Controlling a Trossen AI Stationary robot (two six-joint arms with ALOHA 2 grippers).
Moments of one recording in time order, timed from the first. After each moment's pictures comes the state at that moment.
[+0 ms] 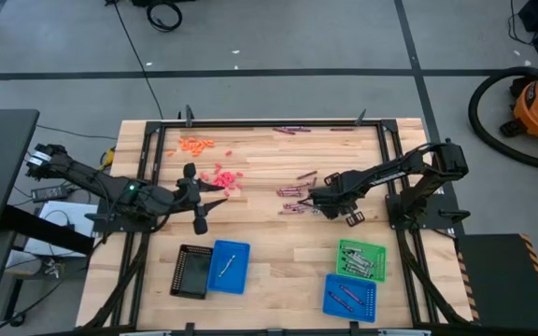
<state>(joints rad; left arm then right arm) -0.36 0.85 0.60 -0.05 -0.63 -0.02 -0.01 1.62 0.80 -0.86 0.17 -0.44</state>
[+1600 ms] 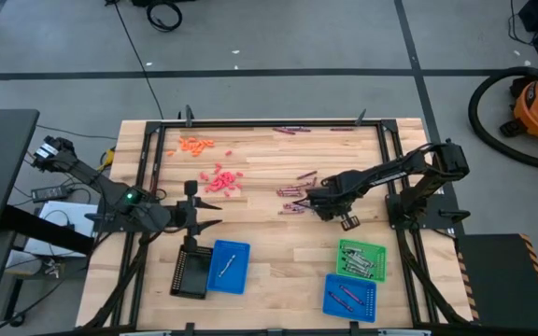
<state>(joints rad) -0.53 0.87 0.60 -0.14 -0.63 0.11 0.02 1.61 0.87 -0.86 0.10 -0.34</state>
